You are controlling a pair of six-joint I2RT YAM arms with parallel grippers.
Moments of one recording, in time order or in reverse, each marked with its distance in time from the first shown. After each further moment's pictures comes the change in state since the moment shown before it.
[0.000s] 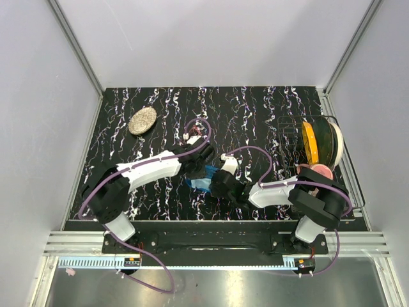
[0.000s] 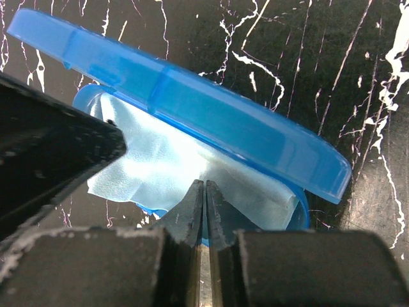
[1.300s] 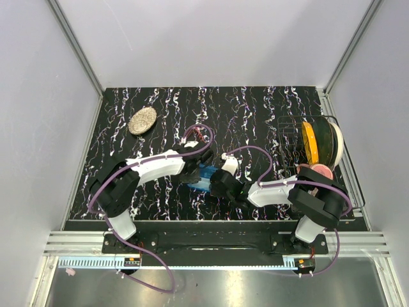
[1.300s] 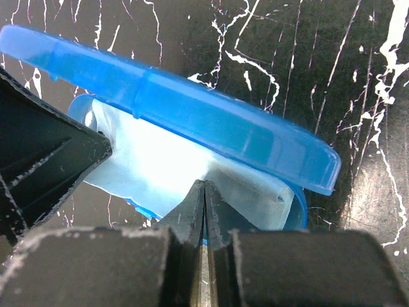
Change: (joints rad) left arm 0.024 0.100 -0.018 -0.077 -0.071 0.053; right arm 0.000 0.006 0.023 -0.047 0.012 0.049
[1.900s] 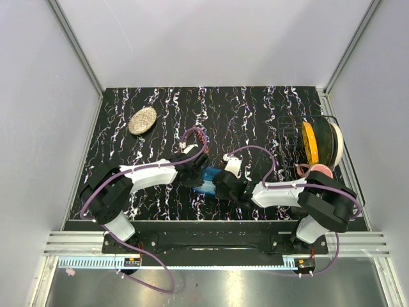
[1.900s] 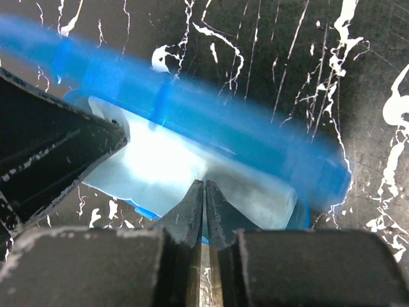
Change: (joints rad) left arm 0.002 -0.093 -0.165 0.271 0.137 -0.029; right arm 0.000 -0.074 -0.007 -0.124 -0.005 -0.034
